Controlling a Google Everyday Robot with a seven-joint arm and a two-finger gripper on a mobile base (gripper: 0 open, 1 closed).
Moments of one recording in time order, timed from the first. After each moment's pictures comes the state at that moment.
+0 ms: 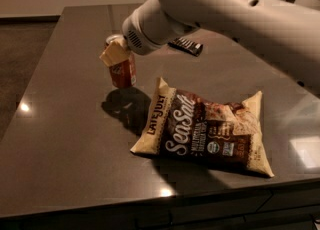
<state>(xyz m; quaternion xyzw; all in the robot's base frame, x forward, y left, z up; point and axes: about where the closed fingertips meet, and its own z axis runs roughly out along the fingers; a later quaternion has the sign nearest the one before) 0.588 0.093 0.944 -0.43 0.80 0.17 0.39</state>
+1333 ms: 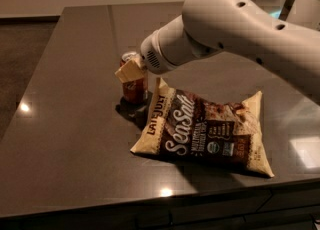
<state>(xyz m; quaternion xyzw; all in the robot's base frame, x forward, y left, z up) 0.568 0.062 0.909 -0.42 0.80 0.20 0.37</state>
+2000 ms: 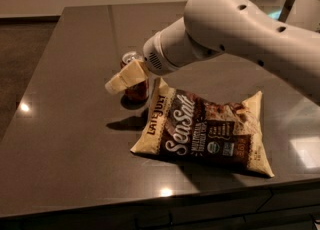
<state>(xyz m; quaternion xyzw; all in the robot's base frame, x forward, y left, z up) 0.570 0.056 0.906 -0.42 0.81 0.20 0.37</state>
